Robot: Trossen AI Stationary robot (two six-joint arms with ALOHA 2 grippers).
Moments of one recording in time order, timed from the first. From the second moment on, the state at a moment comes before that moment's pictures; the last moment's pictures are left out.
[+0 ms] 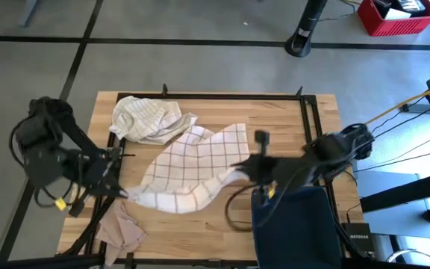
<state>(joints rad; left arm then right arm) -0.96 1.19 1.73 -1.12 -0.48 -0.51 0.53 1.78 2.33 -1.21 0.58 0.09</state>
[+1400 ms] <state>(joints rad) -0.89 1.26 0.80 -0.59 -0.29 -1.04 0.61 2.38 2.32 -1.38 0.31 0.62</state>
